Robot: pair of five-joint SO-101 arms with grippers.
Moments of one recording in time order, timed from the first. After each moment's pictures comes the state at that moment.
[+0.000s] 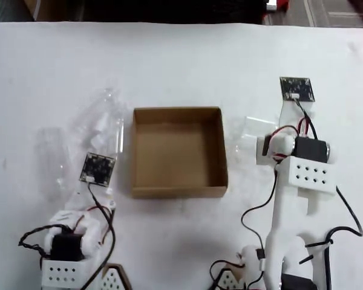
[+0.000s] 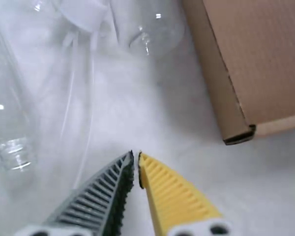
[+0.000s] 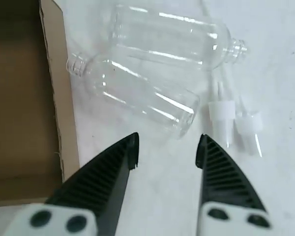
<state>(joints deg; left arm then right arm) -4.4 -104.3 96.9 72.7 -7.7 8.0 -30.7 33.1 71.2 10.3</state>
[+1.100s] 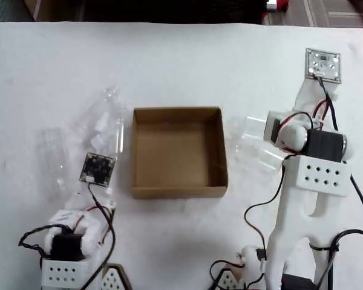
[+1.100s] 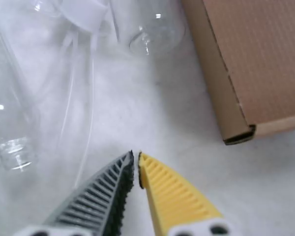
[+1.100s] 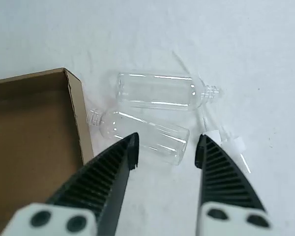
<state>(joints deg) -4.4 -104.3 96.9 72.7 -7.7 8.0 -30.7 17.3 75.9 1.8</state>
